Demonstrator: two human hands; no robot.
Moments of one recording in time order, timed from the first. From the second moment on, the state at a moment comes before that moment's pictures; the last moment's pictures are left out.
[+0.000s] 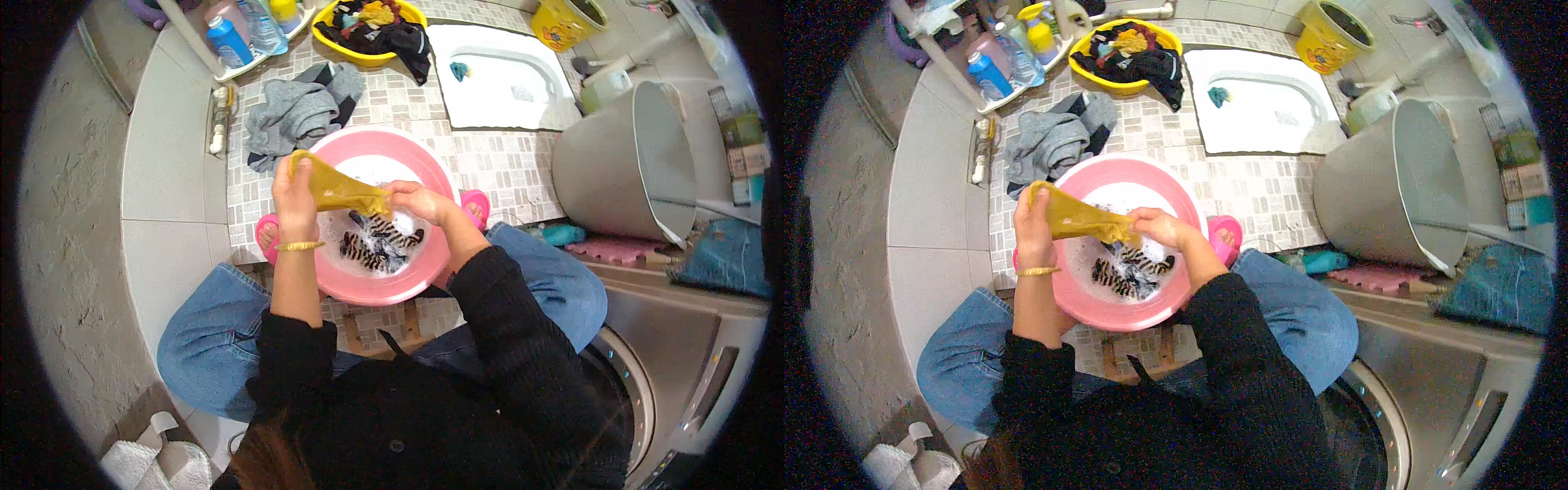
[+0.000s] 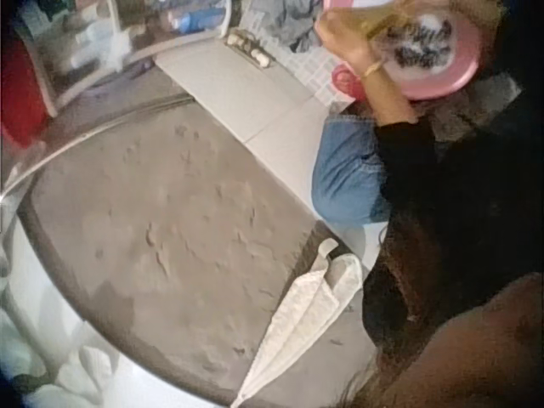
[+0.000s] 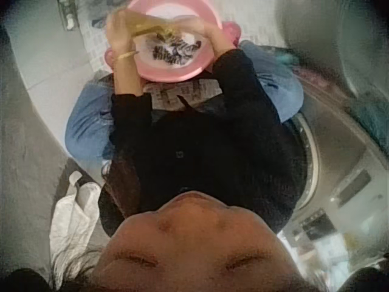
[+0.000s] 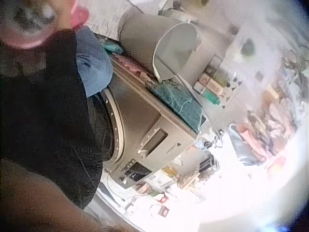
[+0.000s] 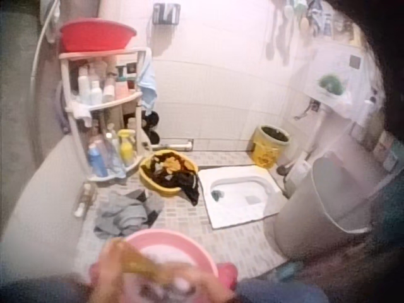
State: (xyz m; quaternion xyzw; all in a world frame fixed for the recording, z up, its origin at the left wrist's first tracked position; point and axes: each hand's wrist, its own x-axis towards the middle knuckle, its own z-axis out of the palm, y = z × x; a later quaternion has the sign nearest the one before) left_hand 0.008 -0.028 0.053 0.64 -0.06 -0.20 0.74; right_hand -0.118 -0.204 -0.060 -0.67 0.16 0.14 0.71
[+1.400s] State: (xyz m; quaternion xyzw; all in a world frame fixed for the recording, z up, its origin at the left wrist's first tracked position) left_hand -0.031 -0.068 -0.024 0.89 -0.15 -0.19 0.38; right_hand -0.077 -0.102 -0.034 -0.09 0.43 -0.12 0.89
